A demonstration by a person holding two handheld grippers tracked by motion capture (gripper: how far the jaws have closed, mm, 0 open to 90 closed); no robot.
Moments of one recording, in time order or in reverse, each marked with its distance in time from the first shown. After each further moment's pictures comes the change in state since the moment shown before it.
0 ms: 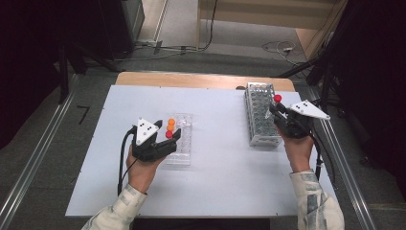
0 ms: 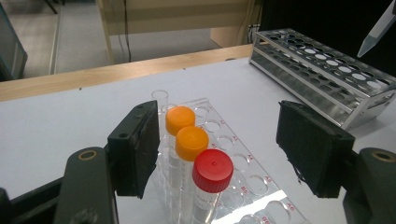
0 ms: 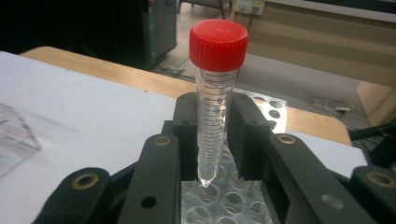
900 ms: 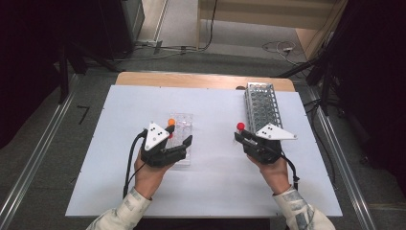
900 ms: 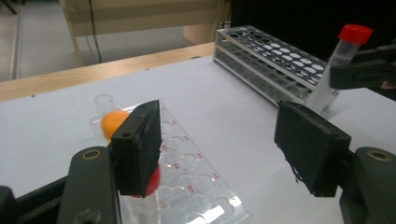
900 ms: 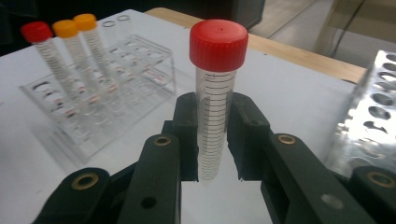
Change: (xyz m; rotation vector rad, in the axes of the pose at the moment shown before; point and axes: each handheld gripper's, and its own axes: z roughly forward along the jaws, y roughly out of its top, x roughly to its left) left arm -0.027 0.001 -0.001 0.012 -0.122 0.034; right arm 0.084 -0.034 -0.011 0.101 0.325 -0.065
